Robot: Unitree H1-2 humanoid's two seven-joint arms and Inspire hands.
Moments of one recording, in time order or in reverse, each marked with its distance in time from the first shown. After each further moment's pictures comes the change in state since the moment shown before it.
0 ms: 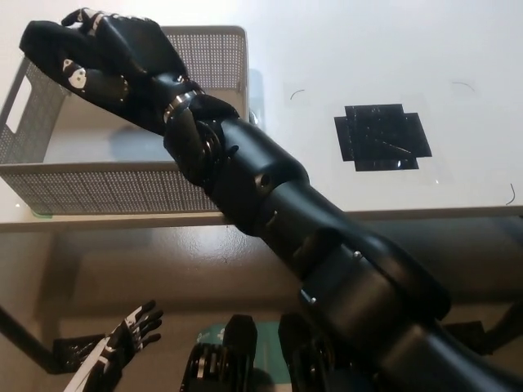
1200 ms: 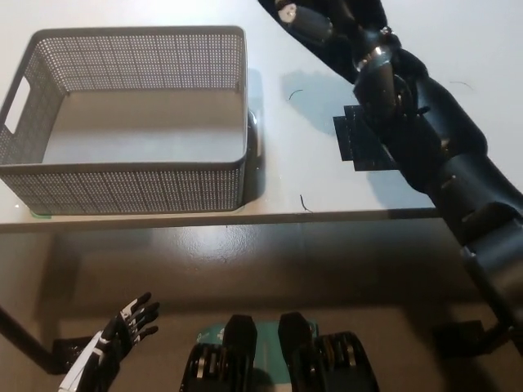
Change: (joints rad) left_arm -0.015 -0.001 0.012 0.011 -0.029 0.009 0.000; right_arm 0.171 -0.398 -0.010 -0.292 -0.001 -0.019 0.019
